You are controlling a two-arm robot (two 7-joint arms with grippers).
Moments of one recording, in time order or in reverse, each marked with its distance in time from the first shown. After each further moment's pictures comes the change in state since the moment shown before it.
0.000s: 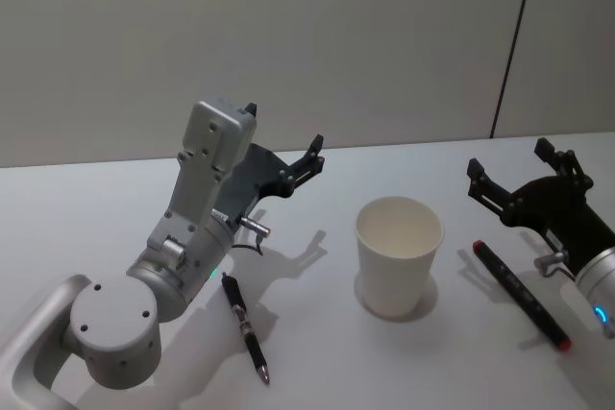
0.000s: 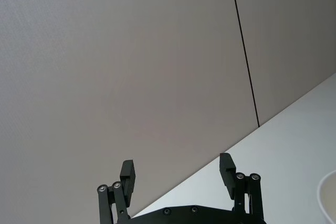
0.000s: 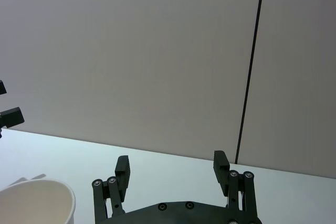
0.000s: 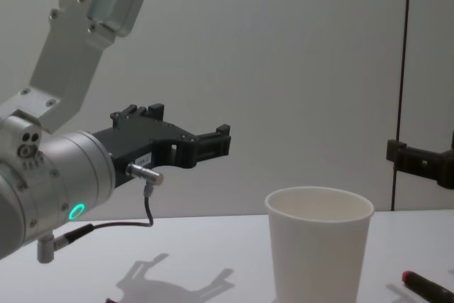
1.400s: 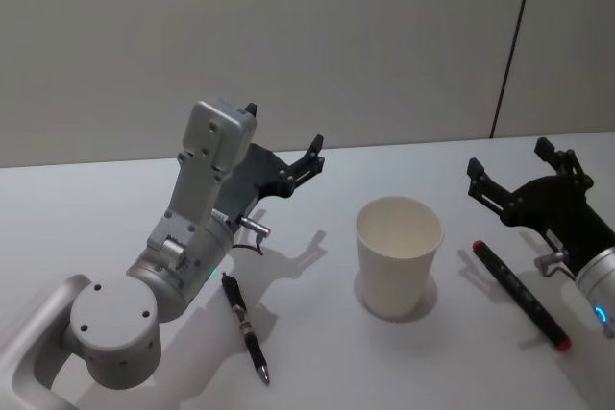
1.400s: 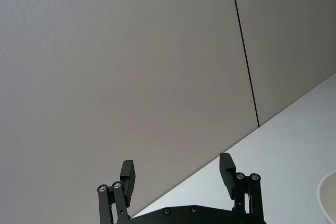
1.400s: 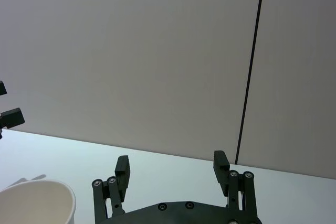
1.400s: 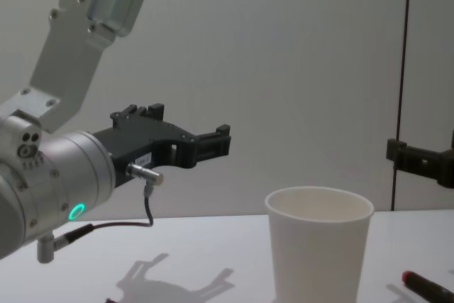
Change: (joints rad) left arm 0.000 0.000 0.000 0.000 0.000 0.000 0.000; right arm 0.000 0.000 0.000 -0.001 0.000 -0.001 0.000
